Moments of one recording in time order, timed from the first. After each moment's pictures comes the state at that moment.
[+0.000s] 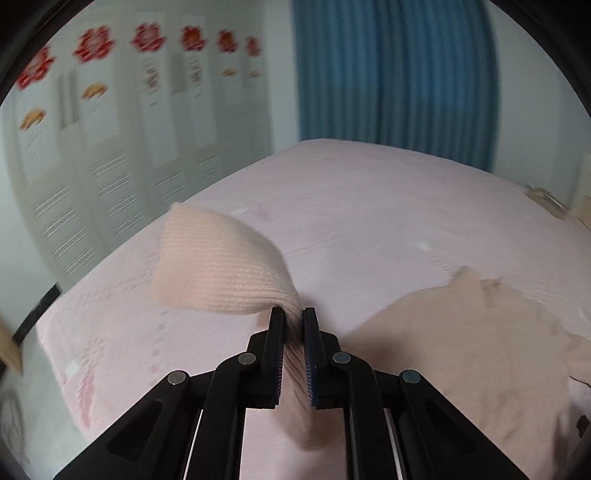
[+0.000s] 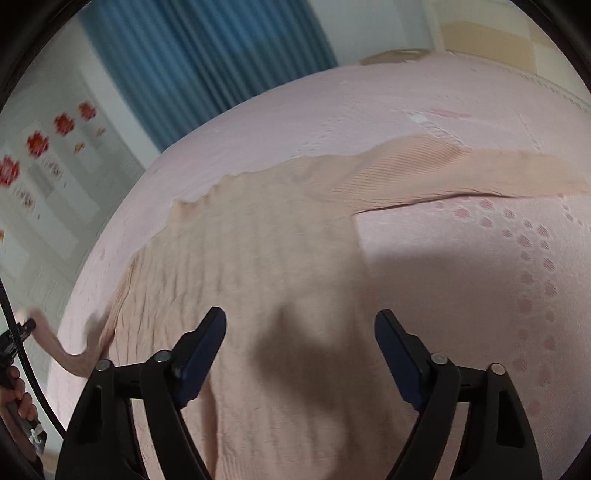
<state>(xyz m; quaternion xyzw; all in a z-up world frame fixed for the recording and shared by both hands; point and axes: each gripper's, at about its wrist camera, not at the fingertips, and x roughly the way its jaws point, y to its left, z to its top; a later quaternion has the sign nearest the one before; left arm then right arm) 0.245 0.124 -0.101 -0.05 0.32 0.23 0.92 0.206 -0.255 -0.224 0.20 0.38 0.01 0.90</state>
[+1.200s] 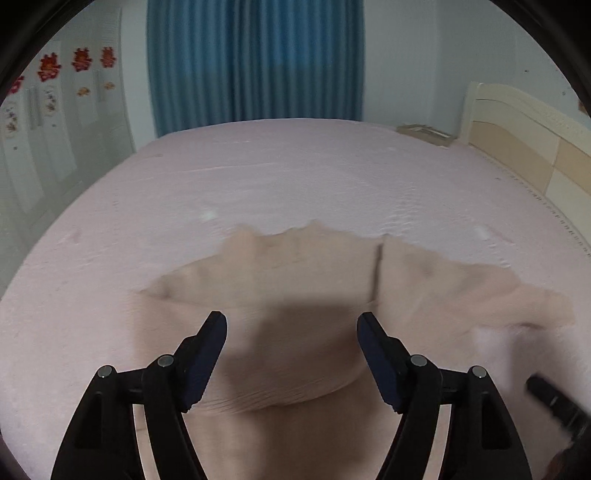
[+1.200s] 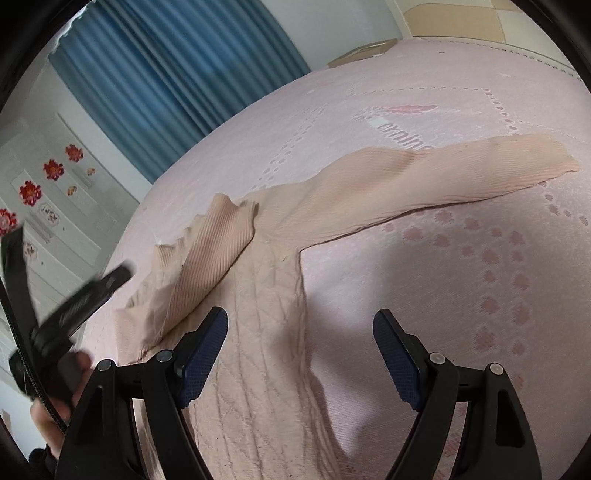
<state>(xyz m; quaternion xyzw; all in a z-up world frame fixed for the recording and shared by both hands) 0.300 -0.052 -0.158 0.00 0.37 0.02 0.93 0.224 -0.305 -0.232 0.24 0.38 0.01 0.89</state>
